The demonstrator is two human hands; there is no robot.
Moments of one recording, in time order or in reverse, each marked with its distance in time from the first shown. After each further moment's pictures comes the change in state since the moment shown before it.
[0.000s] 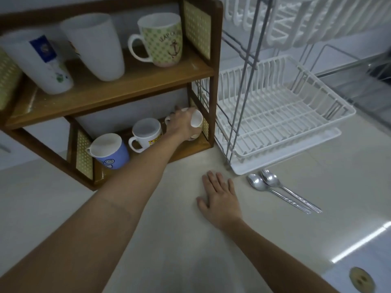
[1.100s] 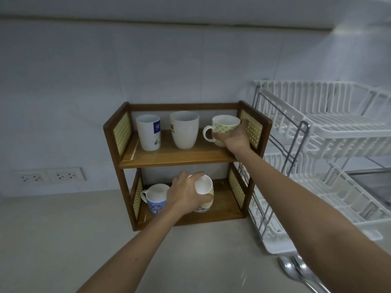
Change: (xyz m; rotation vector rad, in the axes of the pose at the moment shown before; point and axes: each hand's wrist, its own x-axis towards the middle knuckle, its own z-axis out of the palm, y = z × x) left_hand -0.125 -0.057 -0.093 -0.180 0.231 -0.143; right_hand 0.230 -0.126 -0.257 0.845 0.380 0.040
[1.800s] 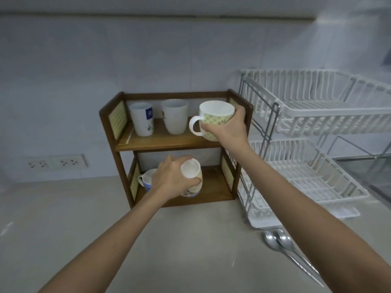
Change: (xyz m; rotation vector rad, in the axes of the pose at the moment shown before) left_hand -0.050 0.023 -0.028 -0.004 0.142 -0.015; right_hand -0.096 -0.036 -0.057 0.152 -0.021 -0.190
